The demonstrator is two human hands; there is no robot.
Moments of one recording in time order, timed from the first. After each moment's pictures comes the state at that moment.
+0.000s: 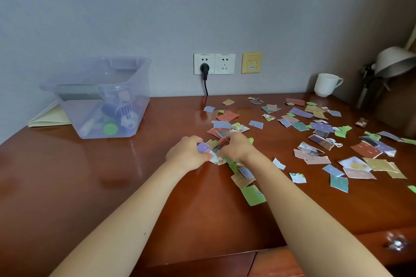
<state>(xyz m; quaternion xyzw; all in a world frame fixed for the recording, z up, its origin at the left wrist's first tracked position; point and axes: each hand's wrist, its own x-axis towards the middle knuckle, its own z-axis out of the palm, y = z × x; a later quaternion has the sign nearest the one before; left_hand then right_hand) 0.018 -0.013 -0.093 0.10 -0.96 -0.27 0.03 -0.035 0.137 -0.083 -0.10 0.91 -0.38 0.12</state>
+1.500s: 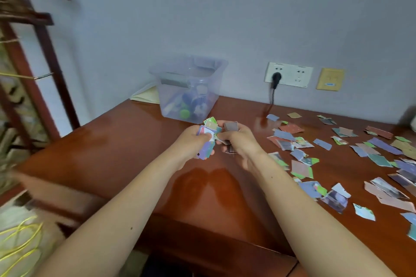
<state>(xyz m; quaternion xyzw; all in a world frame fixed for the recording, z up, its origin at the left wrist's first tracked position) 0.142 -0.076 -0.044 0.20 -0.75 -0.62 0.11 0.049 0.028 -0.048 -0.20 0.66 -0.68 0.26</state>
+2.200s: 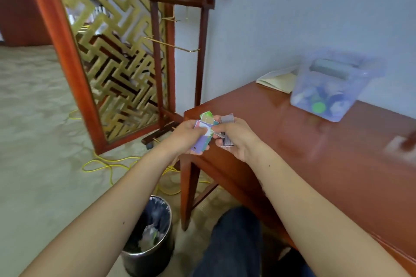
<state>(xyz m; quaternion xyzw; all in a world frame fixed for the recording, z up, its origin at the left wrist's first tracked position) 0.406 -0.213 -0.090 0.41 -0.65 -0.59 0.25 0.277 -0.164 -0.084 -0.28 0.58 -0.57 0.50</state>
